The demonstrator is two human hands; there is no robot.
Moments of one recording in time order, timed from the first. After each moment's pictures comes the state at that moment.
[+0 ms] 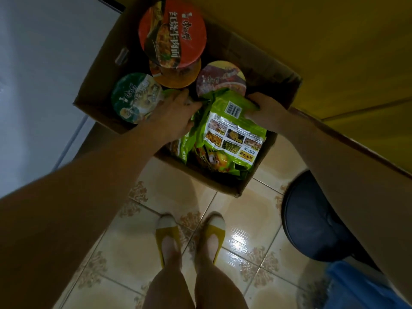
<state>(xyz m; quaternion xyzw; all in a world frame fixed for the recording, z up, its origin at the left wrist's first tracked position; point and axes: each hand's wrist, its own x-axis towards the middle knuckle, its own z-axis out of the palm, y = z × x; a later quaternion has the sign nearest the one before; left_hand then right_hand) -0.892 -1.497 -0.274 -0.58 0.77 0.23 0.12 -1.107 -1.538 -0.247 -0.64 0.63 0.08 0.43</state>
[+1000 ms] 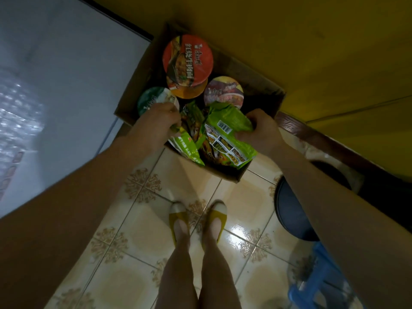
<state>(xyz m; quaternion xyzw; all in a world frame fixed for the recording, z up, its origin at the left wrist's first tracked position) -0.838 -1.455 -0.147 -0.58 0.76 0.30 -0.02 -1.084 -1.479 -0.148 -0.61 0.67 -0.02 0.41</state>
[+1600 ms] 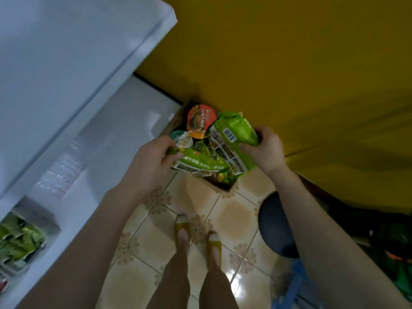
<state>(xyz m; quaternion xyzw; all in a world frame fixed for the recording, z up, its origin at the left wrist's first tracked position) -0.825 -1.342 0.151 -0.70 0.62 0.28 -0.23 -1.055 -1.421 0.128 -0.64 0.66 -0.16 0.36</state>
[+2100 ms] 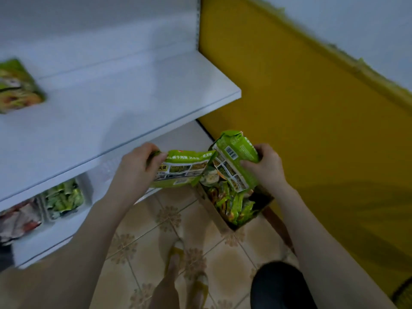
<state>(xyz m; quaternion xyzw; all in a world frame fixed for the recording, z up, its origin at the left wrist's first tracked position) -0.808 -1.202 0.289 -0.82 0.45 0.09 -0.35 -1.008 -1.379 0.262 -0.77 0.51 -0.17 0.35</state>
